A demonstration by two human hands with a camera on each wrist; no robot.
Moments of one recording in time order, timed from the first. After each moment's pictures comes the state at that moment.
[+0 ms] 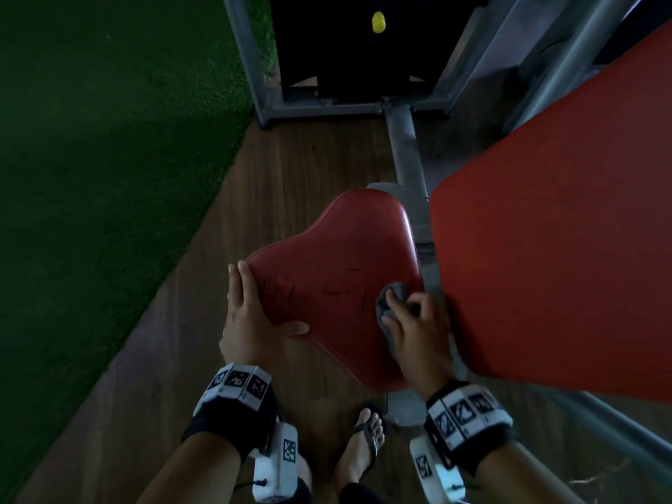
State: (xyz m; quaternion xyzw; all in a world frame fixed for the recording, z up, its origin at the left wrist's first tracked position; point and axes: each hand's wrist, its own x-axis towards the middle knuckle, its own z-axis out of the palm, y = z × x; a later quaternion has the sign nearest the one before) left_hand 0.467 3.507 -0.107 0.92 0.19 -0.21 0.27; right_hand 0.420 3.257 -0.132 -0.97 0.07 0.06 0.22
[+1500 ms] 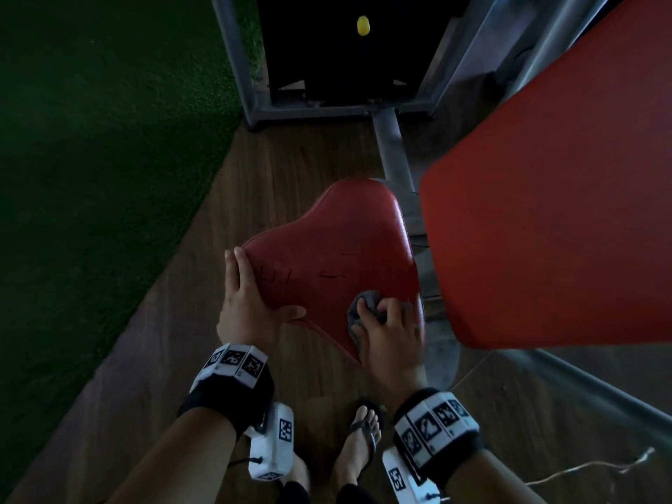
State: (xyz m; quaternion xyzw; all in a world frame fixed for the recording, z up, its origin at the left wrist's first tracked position) left_hand 0.463 3.511 -0.105 0.93 0.16 -0.19 0.28; right_hand 0.389 3.310 -0.120 -0.99 0.08 0.08 0.12
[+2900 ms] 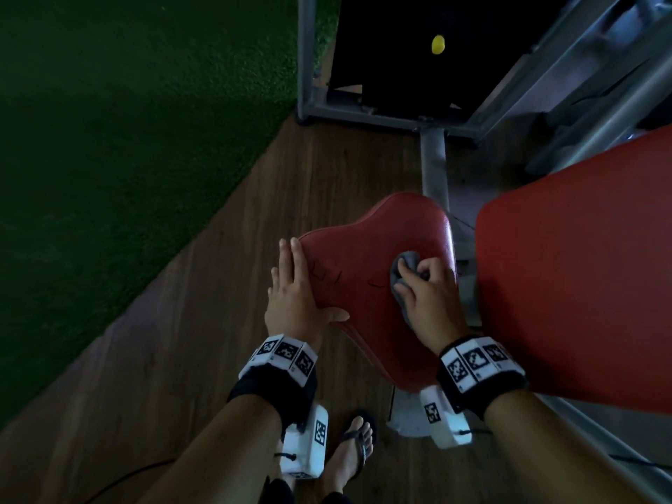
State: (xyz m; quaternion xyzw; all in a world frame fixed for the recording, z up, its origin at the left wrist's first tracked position) left_hand 0.461 3.515 -0.119 0.91 0.15 -0.19 0.34; right_hand 0.478 3.286 -0.133 -0.98 -0.05 0.04 0.18
